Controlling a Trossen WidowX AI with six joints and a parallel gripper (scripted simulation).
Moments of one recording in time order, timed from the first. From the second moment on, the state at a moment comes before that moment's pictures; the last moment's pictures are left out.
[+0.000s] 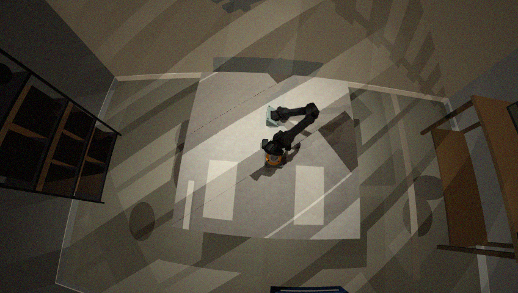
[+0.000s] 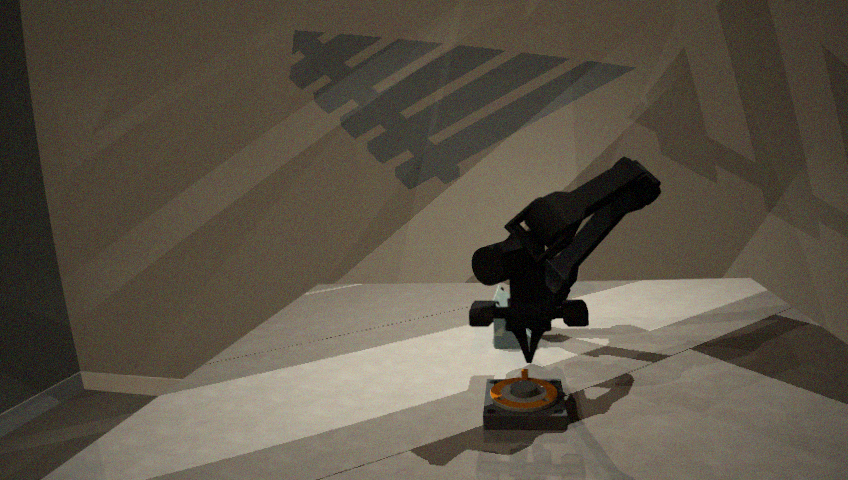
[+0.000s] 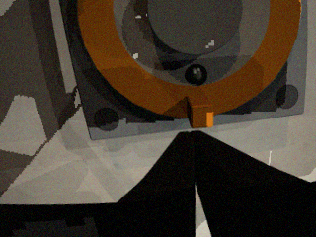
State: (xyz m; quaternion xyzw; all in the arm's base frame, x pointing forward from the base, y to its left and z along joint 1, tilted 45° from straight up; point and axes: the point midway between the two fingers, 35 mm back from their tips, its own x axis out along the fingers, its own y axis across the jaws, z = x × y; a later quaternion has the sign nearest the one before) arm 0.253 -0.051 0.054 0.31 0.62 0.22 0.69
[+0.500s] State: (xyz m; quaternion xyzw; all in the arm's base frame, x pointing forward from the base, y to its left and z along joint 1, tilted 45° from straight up) arm 0.251 -0.070 0.073 0.31 0.62 0.22 0.69
